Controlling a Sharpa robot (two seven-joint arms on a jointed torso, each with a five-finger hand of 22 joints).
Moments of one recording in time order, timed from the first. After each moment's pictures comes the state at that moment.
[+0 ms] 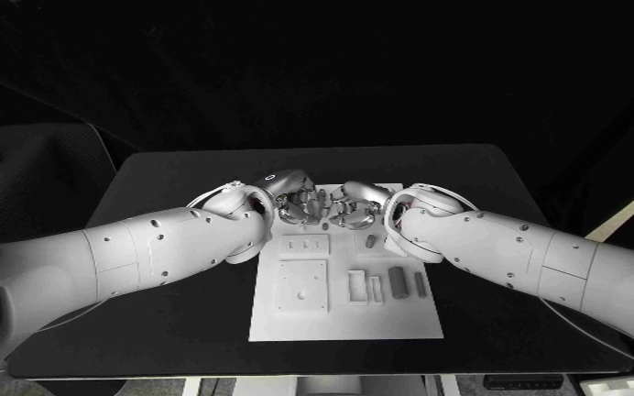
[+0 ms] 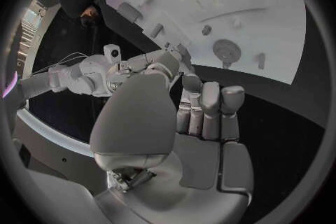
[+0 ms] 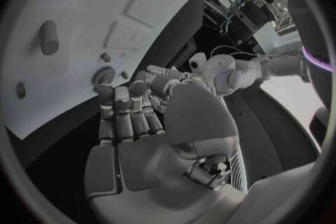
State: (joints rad) left arm 1.23 -0.55 -0.20 1.26 -1.24 -0.40 -0.08; left_hand 1.41 -0.14 0.27 -0.01 0.18 1.07 0.10 0.36 0.43 1.12 0.03 1.13 0.68 1.17 -0.05 1.29 1.28 0.12 0.95 -0.07 1.66 0.54; right arm 1.11 -0.54 -0.03 1.23 -1.24 -0.15 0.03; right_hand 1.25 -0.02 0.68 -0.12 0.19 0.75 0.14 0.32 0.52 0.92 0.08 1.31 0.71 0.91 0.00 1.47 1.10 0.12 0.51 0.02 1.66 0.53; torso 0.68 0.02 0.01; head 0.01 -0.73
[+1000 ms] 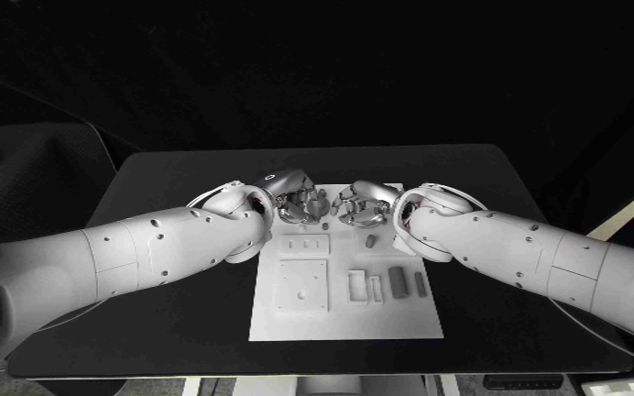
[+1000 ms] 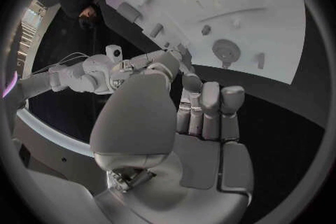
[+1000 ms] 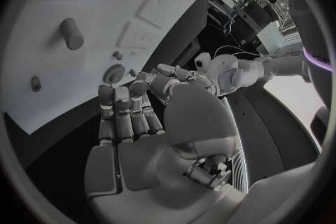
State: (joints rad) left arm 1.23 -0.55 -0.20 1.25 -1.24 -0.40 -0.08; left_hand 1.41 -0.14 0.27 -0.01 0.18 1.07 0.10 0.36 0.43 1.12 0.03 1.12 0.68 1.17 -0.05 1.29 1.28 0.12 0.95 -0.07 1.66 0.54; right arm 1.11 -0.57 -0.03 1.22 -1.24 -0.16 0.03; right_hand 1.25 -0.02 0.68 -0.12 0.19 0.75 0.15 0.32 0.52 0.92 0.08 1.31 0.71 0.91 0.00 1.47 1.10 0.12 0.51 0.02 1.66 0.53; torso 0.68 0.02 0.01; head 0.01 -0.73
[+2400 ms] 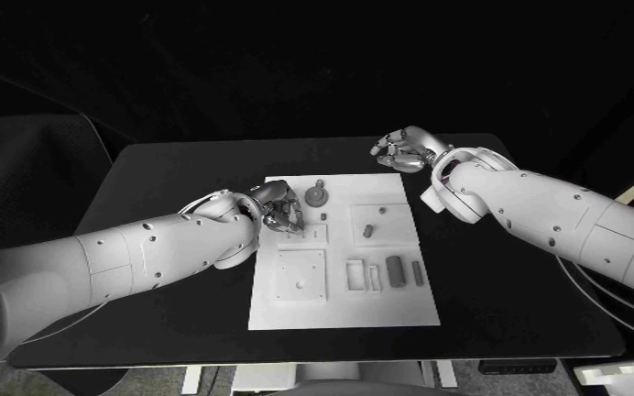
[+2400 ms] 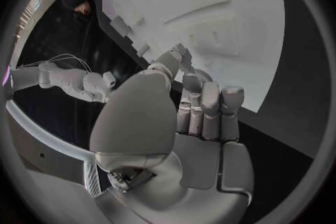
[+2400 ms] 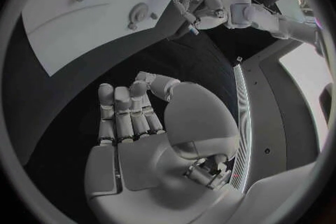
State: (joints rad) left arm 1.19 -0.56 -0.23 1.22 -1.14 -0.35 -0.16; left_hand 1.41 -0.14 0.28 -0.01 0.18 1.07 0.10 0.36 0.43 1.12 0.03 1.12 0.68 1.17 -0.05 1.29 1.27 0.12 0.95 -0.07 1.66 0.54; right arm 1.13 -0.66 0.07 1.14 -1.02 -0.30 0.06; right_hand 1.24 -0.02 0.69 -0.12 0.19 0.76 0.15 0.32 0.52 0.92 0.08 1.32 0.71 0.91 0.00 1.47 1.10 0.12 0.51 0.02 1.66 0.53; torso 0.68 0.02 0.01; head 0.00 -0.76
